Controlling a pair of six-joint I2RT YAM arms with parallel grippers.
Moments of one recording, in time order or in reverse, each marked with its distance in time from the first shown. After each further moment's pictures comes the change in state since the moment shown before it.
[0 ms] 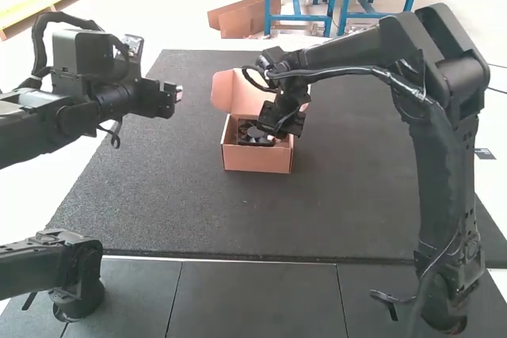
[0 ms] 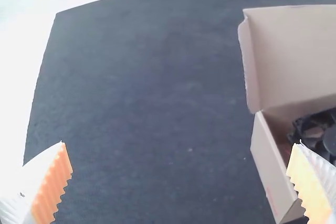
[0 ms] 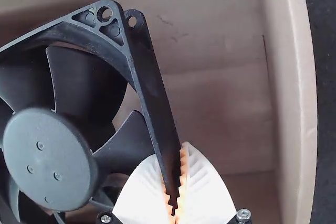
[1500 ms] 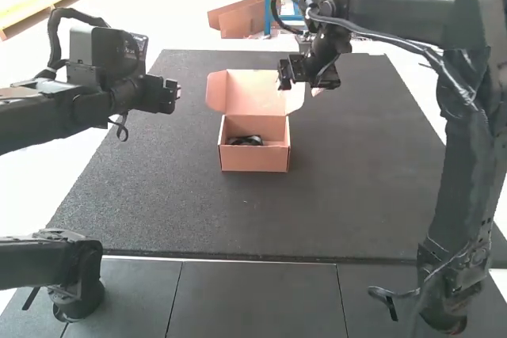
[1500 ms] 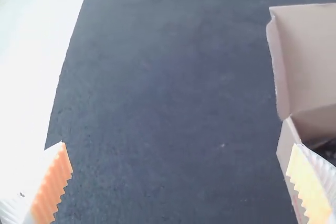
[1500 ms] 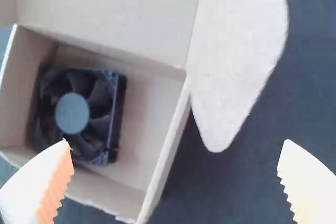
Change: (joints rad) left arm 0.000 0.142 0.056 0.027 -0.111 -0.004; right arm -0.173 -0.194 0.143 -0.141 -0.070 -0.681
